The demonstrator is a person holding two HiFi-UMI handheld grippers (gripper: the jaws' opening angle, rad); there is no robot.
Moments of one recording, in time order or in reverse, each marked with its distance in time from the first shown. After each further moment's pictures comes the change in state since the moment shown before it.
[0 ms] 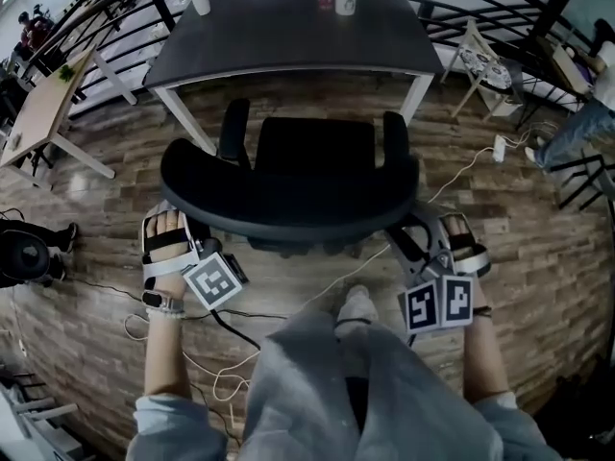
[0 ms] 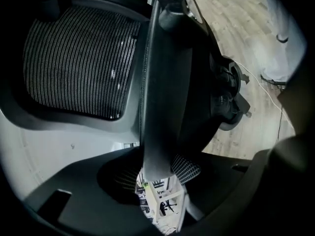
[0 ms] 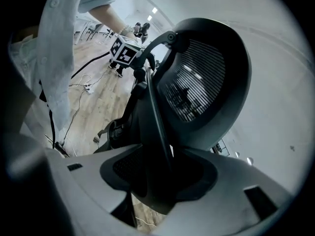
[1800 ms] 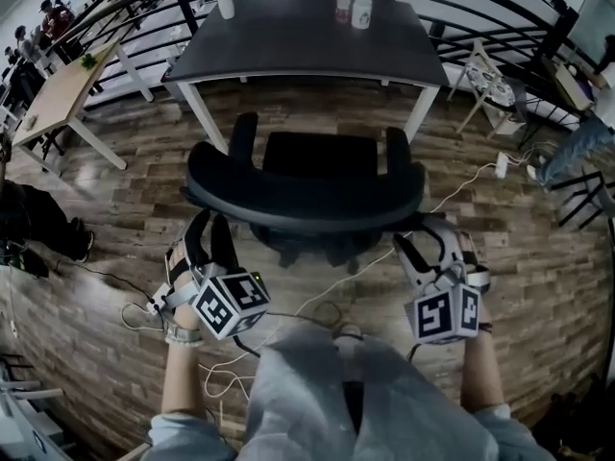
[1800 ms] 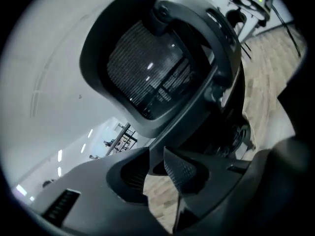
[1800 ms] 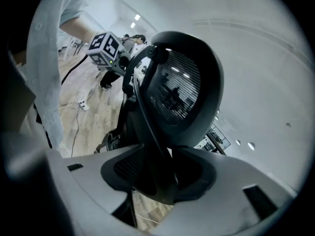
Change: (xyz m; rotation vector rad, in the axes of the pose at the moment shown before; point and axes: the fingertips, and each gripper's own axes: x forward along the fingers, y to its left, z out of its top) left arm -0.108 -0.010 -0.011 -0.642 -0.056 -0.060; right arm -0.062 0.021 0.016 0.184 -0.054 -0.031
